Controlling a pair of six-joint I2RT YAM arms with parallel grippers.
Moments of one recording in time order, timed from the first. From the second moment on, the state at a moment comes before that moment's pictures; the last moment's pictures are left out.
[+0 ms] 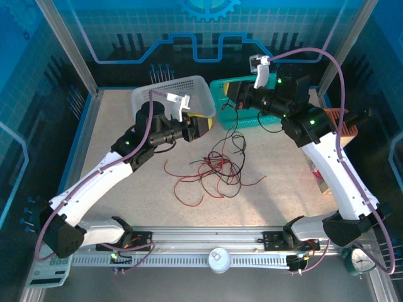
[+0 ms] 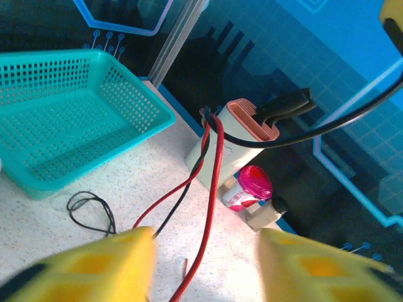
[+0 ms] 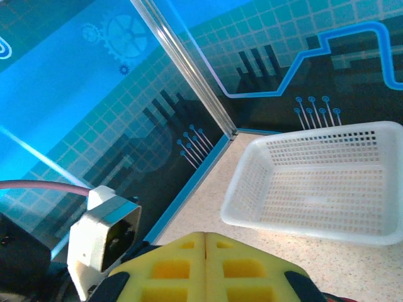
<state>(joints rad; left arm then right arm) -0.58 1.25 1.19 -0.15 0.37 -0.51 0.49 1.35 1.72 -0.58 -0.35 0.49</state>
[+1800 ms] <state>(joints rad) -0.53 1.10 1.20 -0.20 0.16 -0.50 0.16 1.17 1.35 -0.47 -0.44 0.60</state>
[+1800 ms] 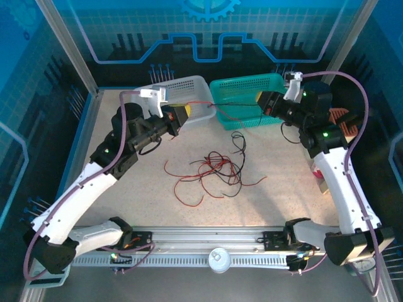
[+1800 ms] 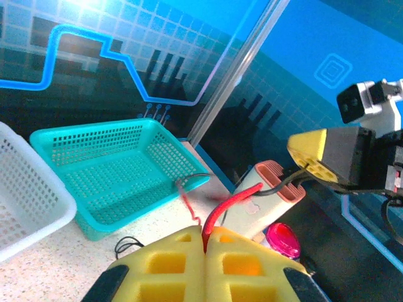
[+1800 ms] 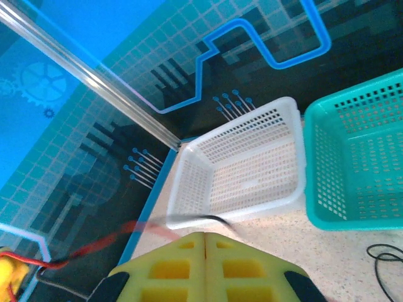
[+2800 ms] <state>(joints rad) -0.39 0.98 1.25 -0.24 -0.01 -0.49 0.01 1.06 1.26 -0.54 -0.24 0.57</state>
